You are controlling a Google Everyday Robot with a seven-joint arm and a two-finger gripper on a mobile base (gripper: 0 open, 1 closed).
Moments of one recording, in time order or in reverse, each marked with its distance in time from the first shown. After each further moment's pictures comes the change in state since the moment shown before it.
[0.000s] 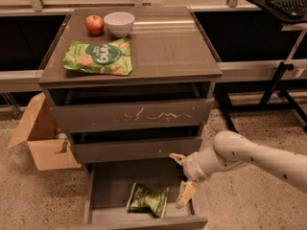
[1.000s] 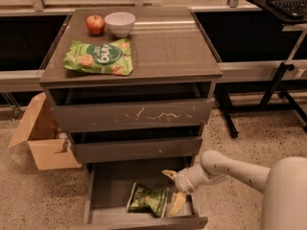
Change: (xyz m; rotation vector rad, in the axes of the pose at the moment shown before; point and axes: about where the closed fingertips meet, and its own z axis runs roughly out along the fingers) arm 0.087 -0.015 0.128 -0.108 -0.115 0.077
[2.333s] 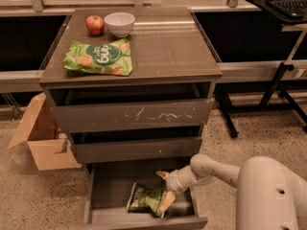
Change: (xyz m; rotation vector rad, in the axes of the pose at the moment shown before) arm 0.029 -0.044 0.065 0.016 -0.022 0.059
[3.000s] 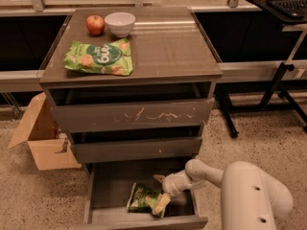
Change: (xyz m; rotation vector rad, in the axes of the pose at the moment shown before) arm 0.035 -0.021 0.047 0.001 -0.024 0.070
